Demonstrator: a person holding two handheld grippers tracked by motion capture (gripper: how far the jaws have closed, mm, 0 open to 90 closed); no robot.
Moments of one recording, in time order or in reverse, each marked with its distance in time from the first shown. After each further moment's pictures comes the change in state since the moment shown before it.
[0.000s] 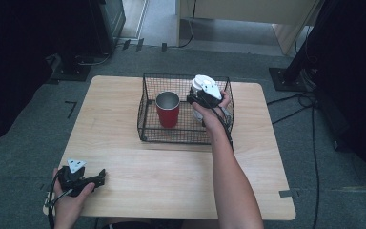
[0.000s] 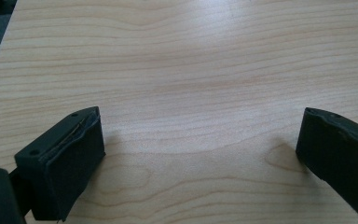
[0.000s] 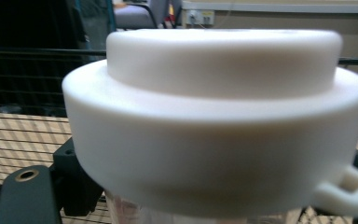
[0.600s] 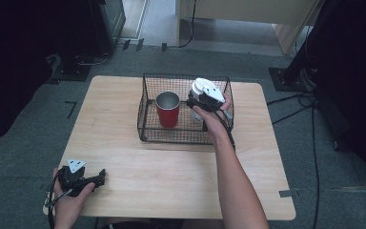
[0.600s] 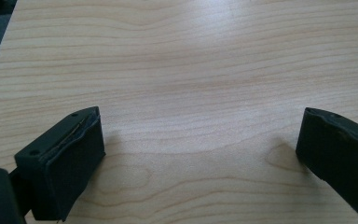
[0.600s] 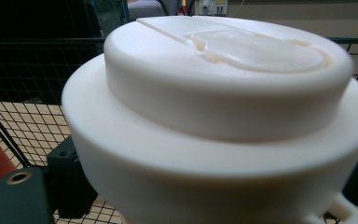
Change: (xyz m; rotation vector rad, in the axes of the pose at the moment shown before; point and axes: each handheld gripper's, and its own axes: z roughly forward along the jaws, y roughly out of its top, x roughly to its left) left arm 0.000 0.000 0.000 -0.001 0.000 -0.001; right arm -0.003 -0.002 -0.015 0.037 0.057 0.026
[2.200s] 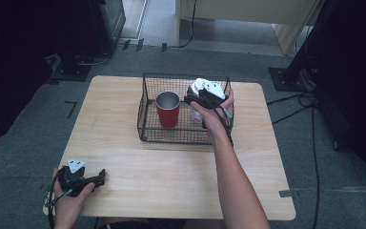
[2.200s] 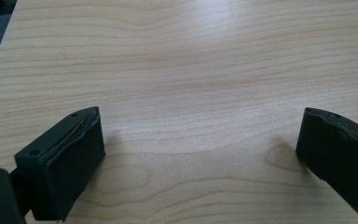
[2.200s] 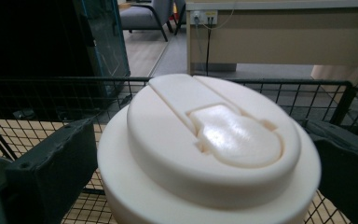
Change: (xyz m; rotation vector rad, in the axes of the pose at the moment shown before) left arm 0.000 0.000 0.000 -0.001 0.000 0.000; right arm 0.008 0.023 -0.014 -0.023 -0.039 0.011
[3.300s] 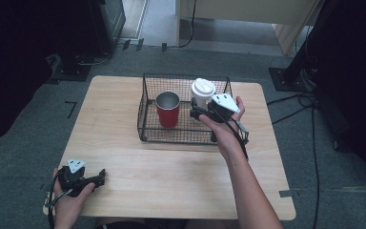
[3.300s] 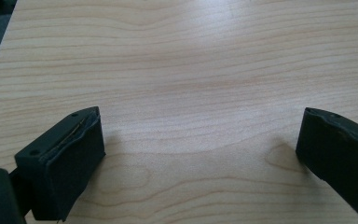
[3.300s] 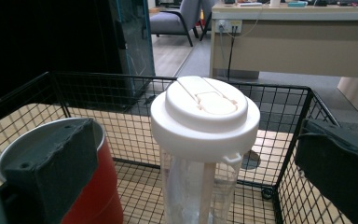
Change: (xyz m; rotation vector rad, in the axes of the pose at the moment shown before) left arm 0.000 0.000 0.000 0.000 -0.001 0.000; right arm -0.013 0.008 -0.078 -0.017 0.119 -0.038
